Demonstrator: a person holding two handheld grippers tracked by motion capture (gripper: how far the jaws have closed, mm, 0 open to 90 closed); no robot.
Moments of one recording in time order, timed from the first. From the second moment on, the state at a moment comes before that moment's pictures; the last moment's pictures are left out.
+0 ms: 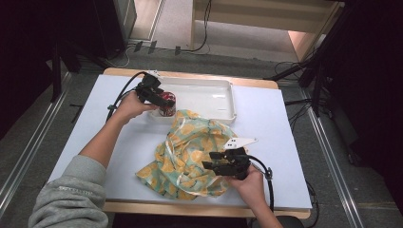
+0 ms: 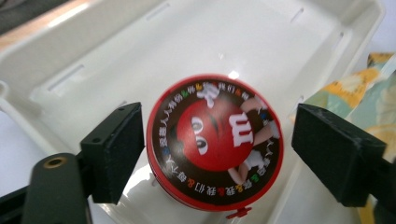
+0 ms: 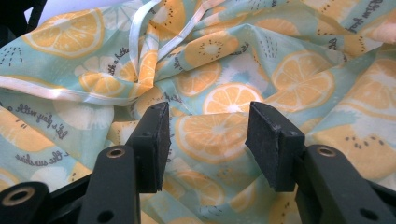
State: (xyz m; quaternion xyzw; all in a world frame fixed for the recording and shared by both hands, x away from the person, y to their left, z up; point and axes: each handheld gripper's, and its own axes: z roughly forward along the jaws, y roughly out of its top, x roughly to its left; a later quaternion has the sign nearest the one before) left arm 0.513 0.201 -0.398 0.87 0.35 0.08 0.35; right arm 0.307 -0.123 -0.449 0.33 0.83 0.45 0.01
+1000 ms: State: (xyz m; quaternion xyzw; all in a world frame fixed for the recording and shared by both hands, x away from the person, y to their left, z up) left arm 0.501 0.161 -0.397 0.87 0.36 0.07 0.33; right arm 0.307 -0.122 -0.449 0.33 0.83 0.45 0.01
